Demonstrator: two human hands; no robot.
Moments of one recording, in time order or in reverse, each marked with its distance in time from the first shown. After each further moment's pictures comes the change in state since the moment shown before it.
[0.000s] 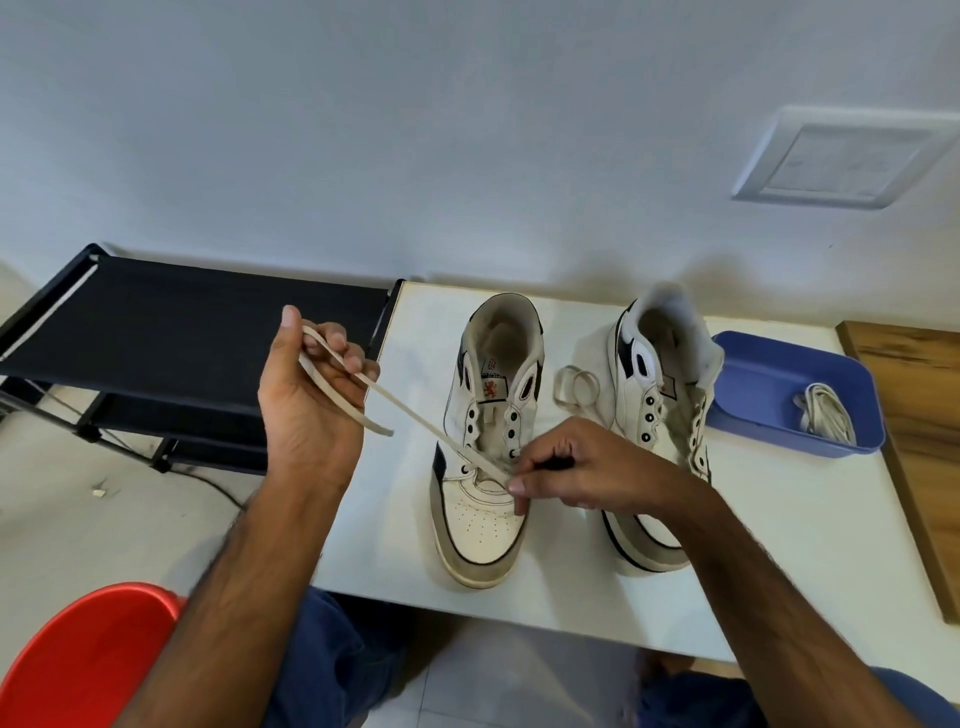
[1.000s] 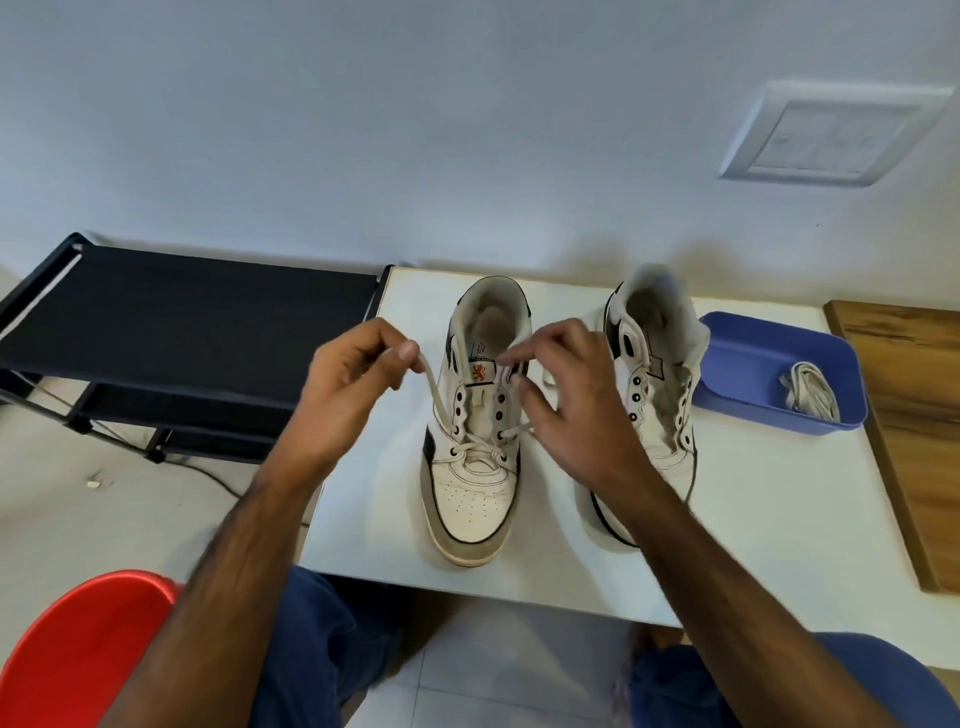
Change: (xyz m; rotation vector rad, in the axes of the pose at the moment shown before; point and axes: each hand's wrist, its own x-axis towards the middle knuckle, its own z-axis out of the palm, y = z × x) left_hand 0.000 -0.008 -0.014 0.988 -0.505 0.139; right_hand 0.022 0.001 0.017 -0.484 0.859 -0.274
